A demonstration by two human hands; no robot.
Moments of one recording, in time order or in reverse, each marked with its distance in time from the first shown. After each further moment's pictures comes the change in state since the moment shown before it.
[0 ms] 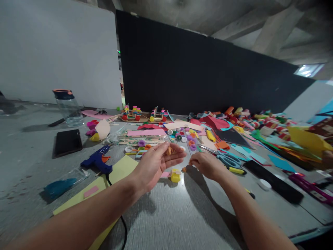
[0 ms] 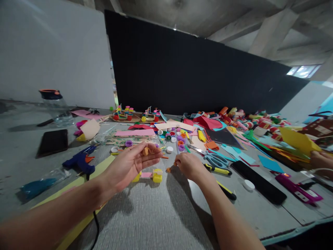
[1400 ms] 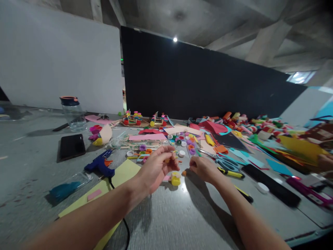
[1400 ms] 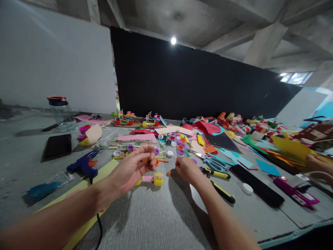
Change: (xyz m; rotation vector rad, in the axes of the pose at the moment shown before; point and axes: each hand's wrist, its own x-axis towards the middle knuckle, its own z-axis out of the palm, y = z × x) left_hand -0.001 -0.001 -0.003 -0.002 -0.019 0.009; right_hand 0.005 0.003 0.017 0.105 0.079 0.050
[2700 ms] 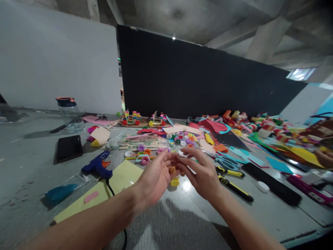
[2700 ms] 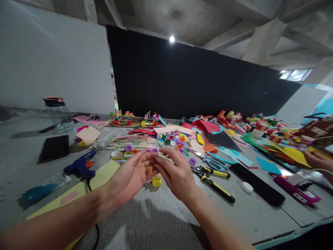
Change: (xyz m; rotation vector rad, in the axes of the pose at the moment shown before) left_hand -0.003 -0.010 0.011 -0.231 0.025 -0.125; right_hand -0.040 -0.053 -0.015 0.293 0.905 -0.699
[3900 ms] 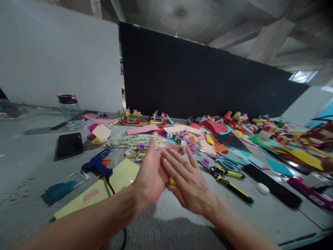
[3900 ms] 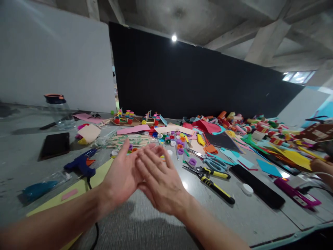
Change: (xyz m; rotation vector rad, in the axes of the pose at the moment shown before) left_hand -0.013 0.006 0.012 -0.087 -0.002 0.014; right_hand 0.008 -0.034 0.010 -0.144 -0.252 -0.230
